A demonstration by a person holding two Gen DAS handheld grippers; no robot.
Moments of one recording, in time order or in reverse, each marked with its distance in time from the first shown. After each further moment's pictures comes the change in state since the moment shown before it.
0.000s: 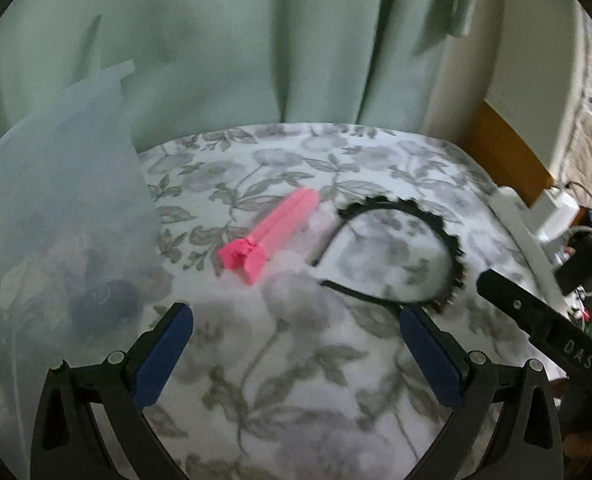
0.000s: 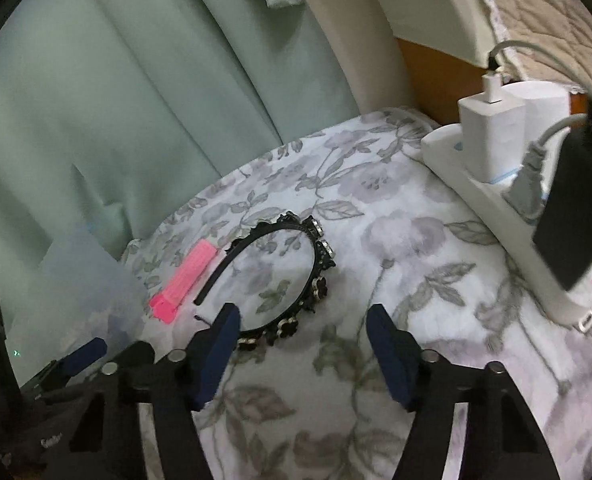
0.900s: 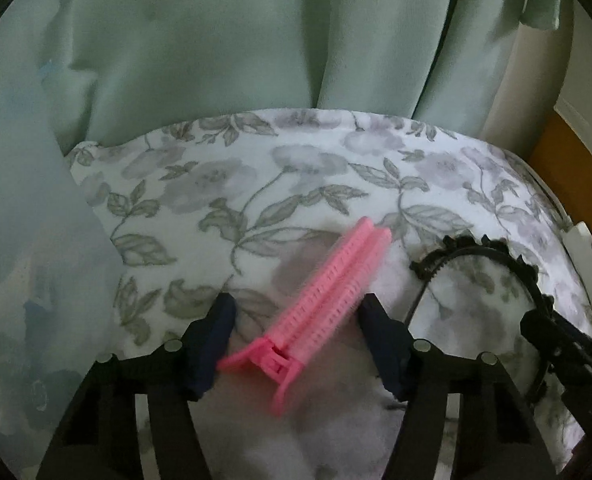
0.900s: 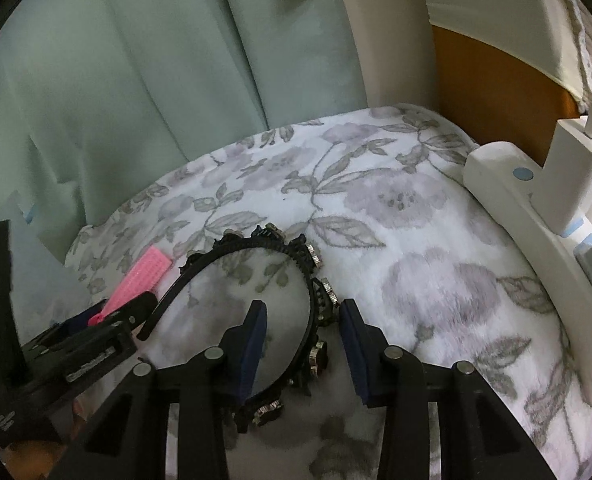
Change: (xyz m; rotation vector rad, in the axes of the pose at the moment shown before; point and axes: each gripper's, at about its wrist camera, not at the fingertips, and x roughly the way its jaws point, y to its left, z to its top) left arm 0.097 0.020 0.041 -0.046 0.027 0.021; right arm 0.067 0.016 0.021 -0.096 0.029 -0.144
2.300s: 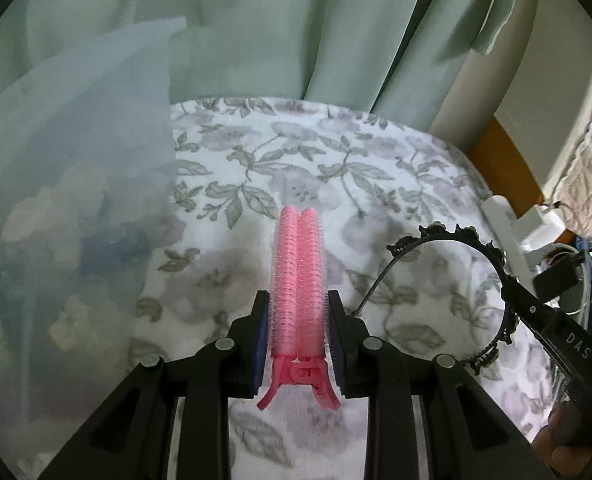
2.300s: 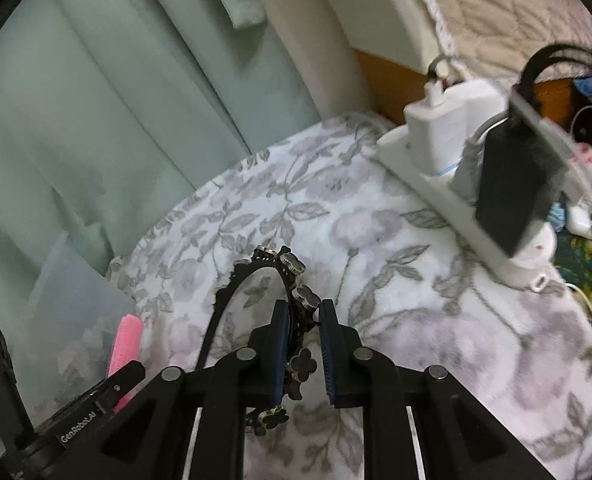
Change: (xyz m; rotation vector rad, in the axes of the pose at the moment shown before) left arm -0.129 0.005 -0.062 -0.091 0.054 -0.088; right arm -0.104 -0.027 -0.034 0.192 -0.046 0.045
